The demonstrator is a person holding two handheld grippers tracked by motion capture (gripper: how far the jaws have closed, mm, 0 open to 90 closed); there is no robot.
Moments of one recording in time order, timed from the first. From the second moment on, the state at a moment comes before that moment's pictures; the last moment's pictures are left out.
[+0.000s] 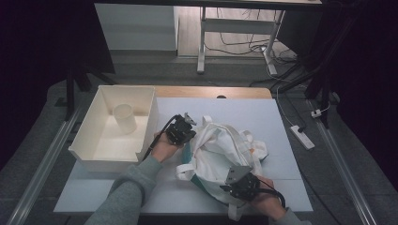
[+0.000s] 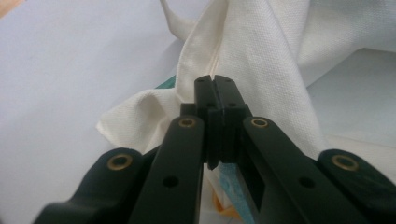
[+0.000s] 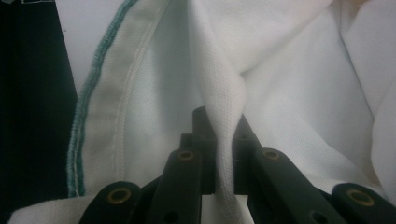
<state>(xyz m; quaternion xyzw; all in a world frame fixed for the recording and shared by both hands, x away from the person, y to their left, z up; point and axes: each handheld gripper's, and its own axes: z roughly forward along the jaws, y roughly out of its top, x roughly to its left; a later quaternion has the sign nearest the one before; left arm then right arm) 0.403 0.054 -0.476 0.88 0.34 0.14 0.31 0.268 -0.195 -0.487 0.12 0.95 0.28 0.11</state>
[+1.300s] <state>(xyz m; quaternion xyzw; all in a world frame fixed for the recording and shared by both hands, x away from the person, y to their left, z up) 0.410 0.059 -0.466 0.85 0.35 0.12 0.36 0.243 -0.183 -0.477 0.09 0.94 0.30 0.12</state>
